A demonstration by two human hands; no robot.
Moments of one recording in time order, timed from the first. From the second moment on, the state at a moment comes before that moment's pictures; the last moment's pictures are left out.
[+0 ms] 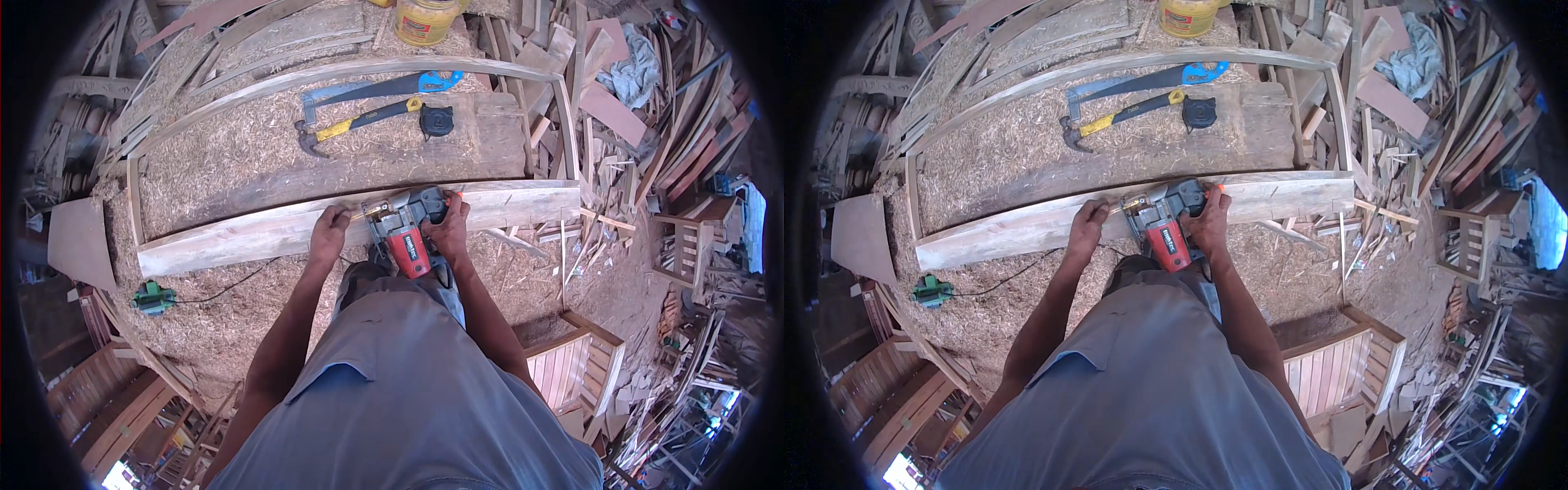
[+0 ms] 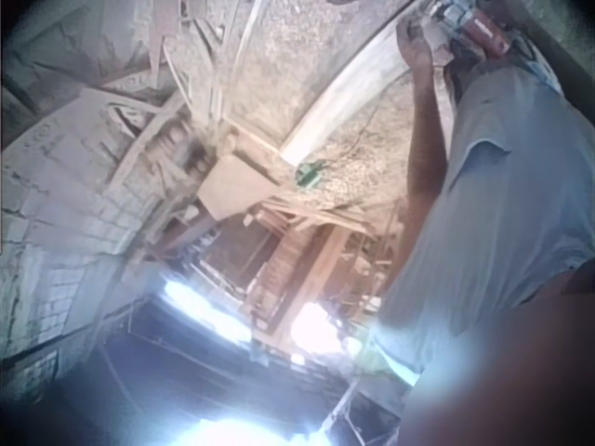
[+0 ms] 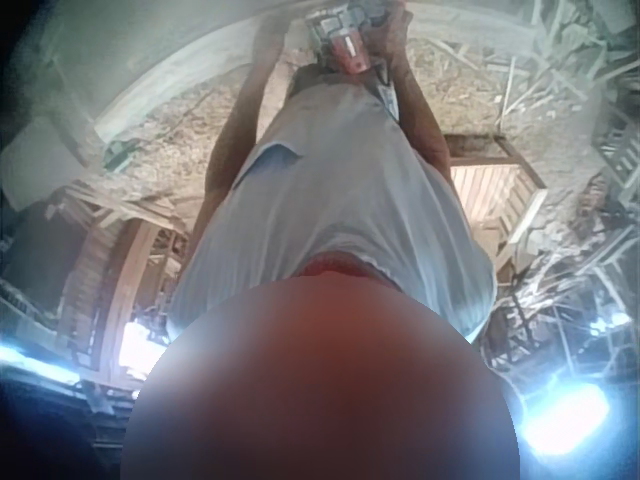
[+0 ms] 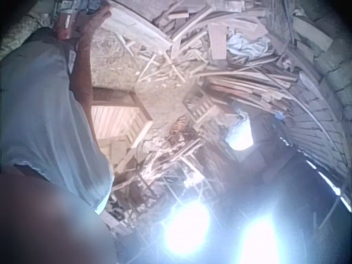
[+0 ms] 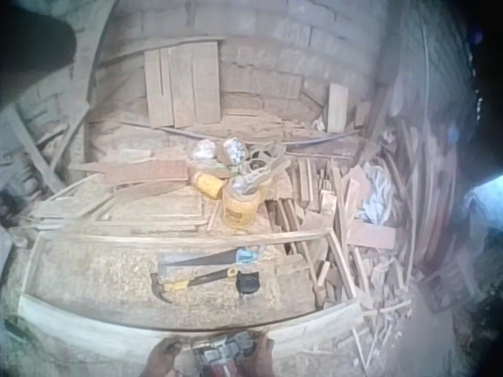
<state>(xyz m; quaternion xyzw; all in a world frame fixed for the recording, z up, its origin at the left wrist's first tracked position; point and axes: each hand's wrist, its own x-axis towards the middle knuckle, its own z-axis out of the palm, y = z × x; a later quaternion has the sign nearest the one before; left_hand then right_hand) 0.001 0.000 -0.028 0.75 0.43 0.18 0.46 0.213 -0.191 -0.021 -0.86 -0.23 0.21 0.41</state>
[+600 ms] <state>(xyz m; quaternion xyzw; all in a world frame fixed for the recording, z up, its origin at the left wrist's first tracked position) 0.053 -0.095 -0.008 0.41 0.51 0.29 0.70 0.232 -0.213 -0.020 -0.84 -0.29 0.27 0.36</state>
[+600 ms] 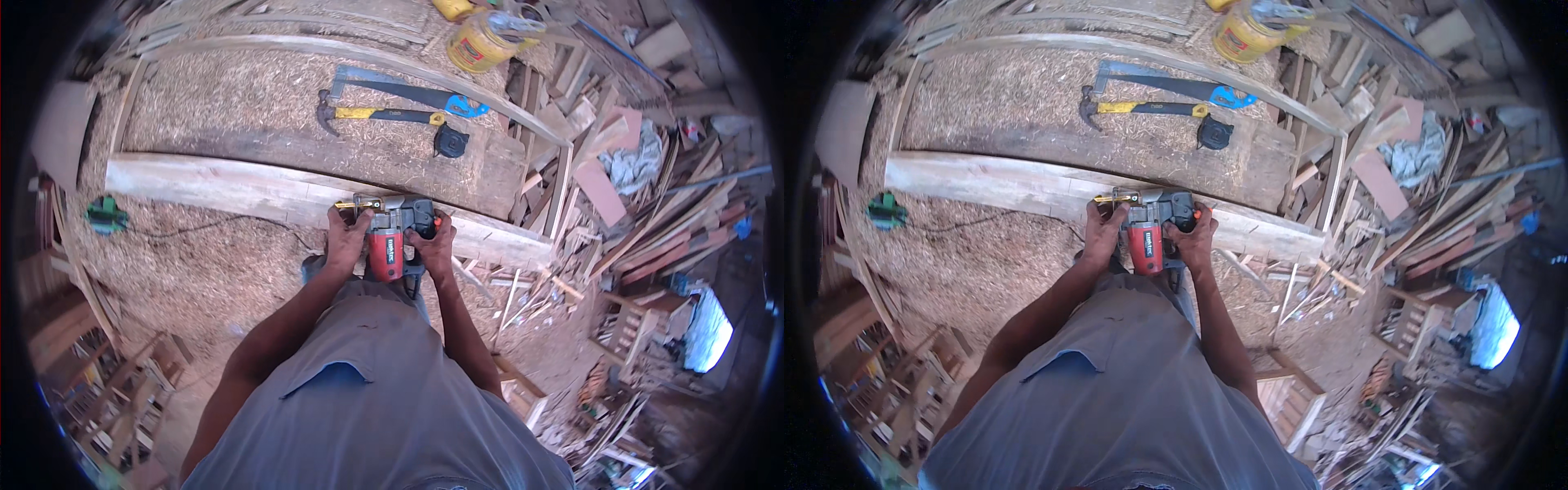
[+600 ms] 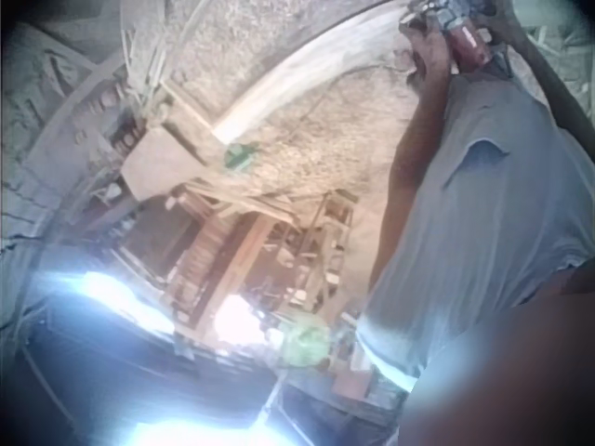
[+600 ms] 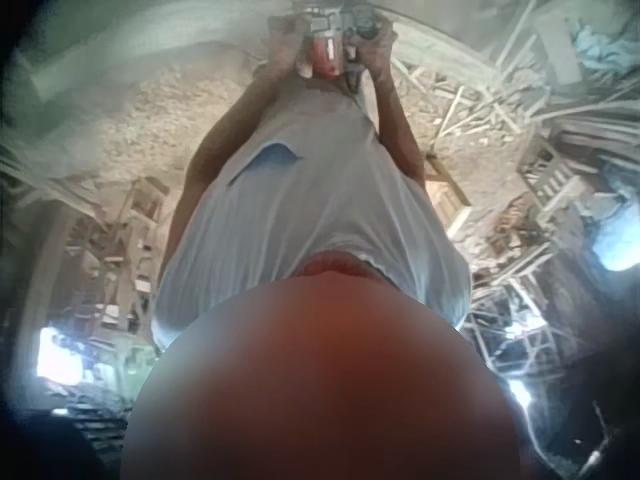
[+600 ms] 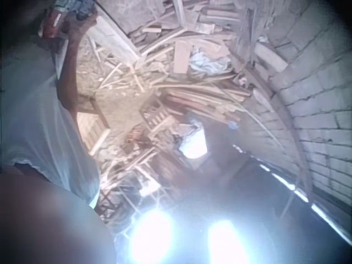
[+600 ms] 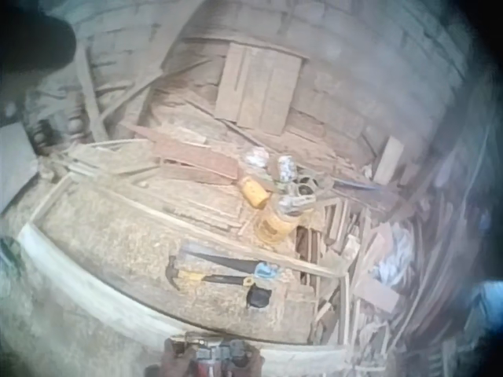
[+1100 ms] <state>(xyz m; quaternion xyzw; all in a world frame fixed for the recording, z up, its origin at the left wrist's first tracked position) 0.077 -0.115 -0.013 0.39 0.56 0.42 0.60 0.283 -0.184 0.061 -0.76 -0.44 0.36 0.32</state>
